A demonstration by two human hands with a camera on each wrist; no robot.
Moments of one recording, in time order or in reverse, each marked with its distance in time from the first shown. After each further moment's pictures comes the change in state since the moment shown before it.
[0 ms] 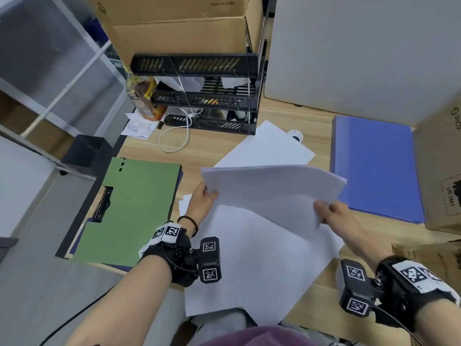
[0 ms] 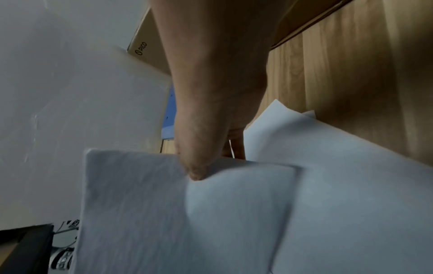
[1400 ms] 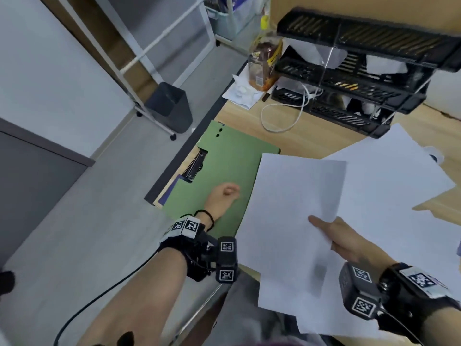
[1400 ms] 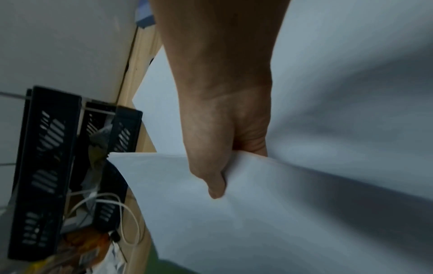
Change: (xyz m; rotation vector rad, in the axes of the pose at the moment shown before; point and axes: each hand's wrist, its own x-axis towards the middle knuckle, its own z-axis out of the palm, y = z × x) left_hand -0.002 -0.094 -0.183 0.023 0.063 -0.215; right_hand 0.032 -0.053 0.223 0.047 -0.444 0.337
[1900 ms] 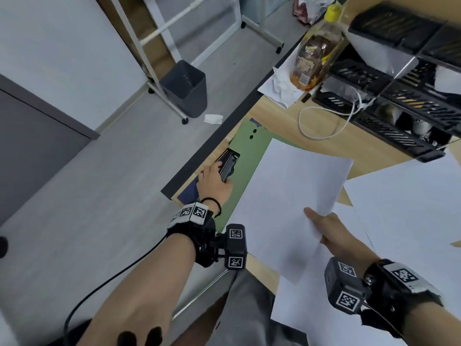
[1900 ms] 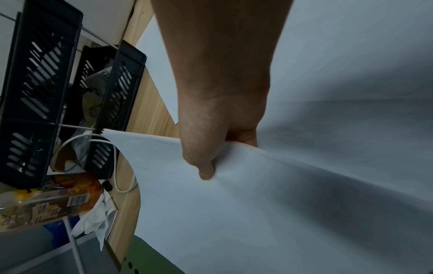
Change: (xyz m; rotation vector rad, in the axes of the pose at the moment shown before) left_hand 0.047 -0.027 -0.068 0.322 0.438 -0.027; right_hand 0.054 -0.033 0.080 -0.038 0.071 -0.021
